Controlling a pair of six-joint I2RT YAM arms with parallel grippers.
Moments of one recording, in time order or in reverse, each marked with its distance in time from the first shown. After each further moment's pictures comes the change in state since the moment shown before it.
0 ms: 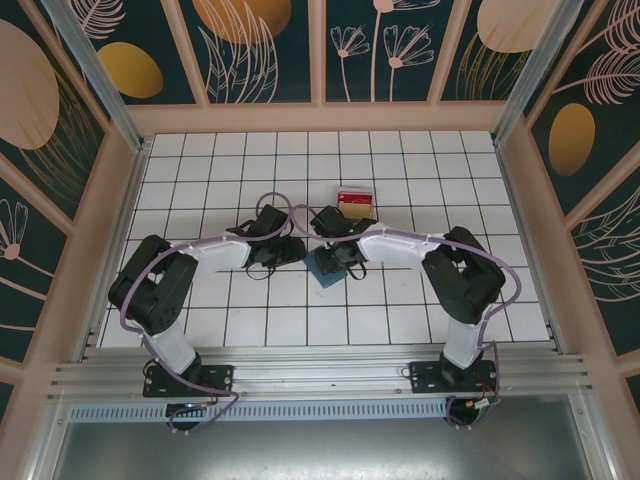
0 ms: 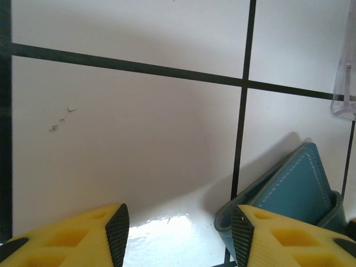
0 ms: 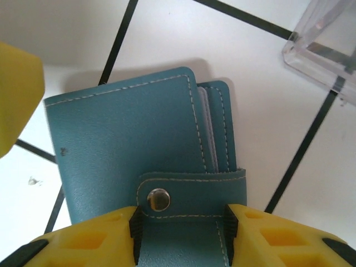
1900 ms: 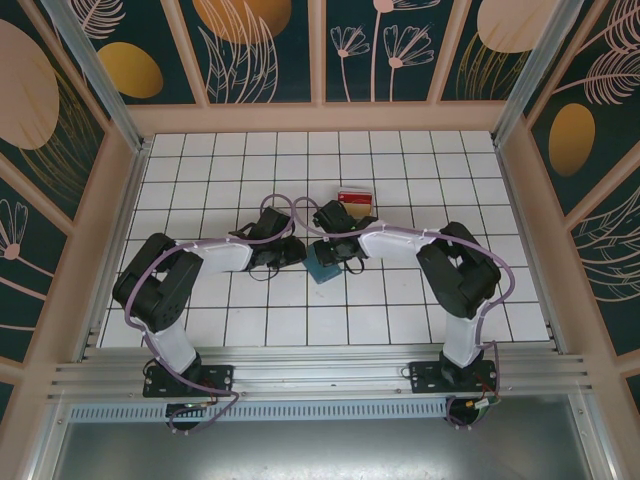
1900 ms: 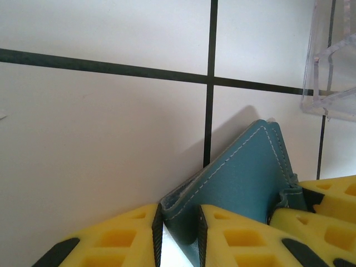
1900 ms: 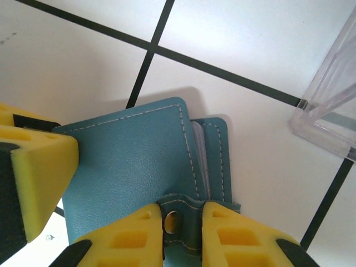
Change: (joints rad) left arm -0.006 0.026 -0.029 0.113 0.061 -0.008; right arm -0.047 0.037 -0.014 0.154 -0.069 0.018
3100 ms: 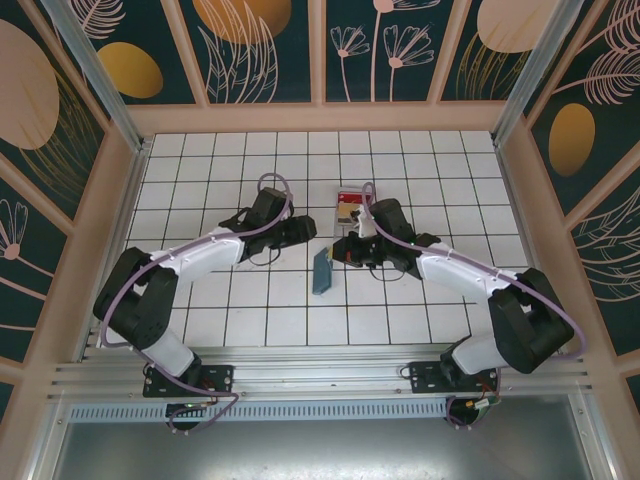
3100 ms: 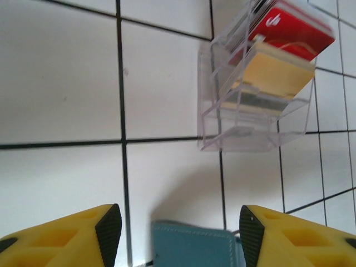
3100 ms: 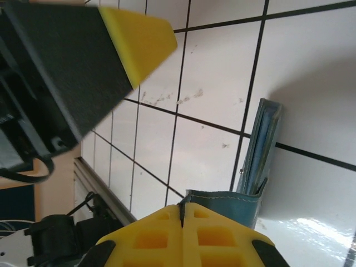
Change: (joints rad) left arm -0.007 -0.149 0.080 -0.075 -0.032 0.026; right arm -0.162 -0.465 -0.360 0.260 -0.539 0.427
